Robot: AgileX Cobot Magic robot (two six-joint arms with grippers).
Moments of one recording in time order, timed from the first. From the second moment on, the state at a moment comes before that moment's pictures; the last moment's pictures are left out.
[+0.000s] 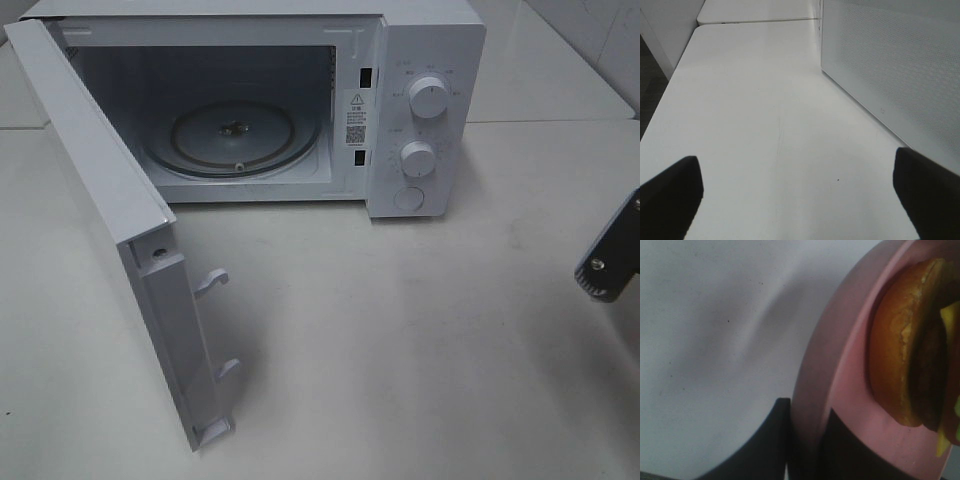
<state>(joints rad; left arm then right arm) 0.07 0.00 -0.50 -0.08 1.05 0.11 0.67 1.14 -0.44 -0.87 0.91 0.46</state>
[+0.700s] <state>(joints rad) 0.07 0.00 -0.50 -0.08 1.05 0.11 0.67 1.62 -0.66 -0.90 0.97 1.06</state>
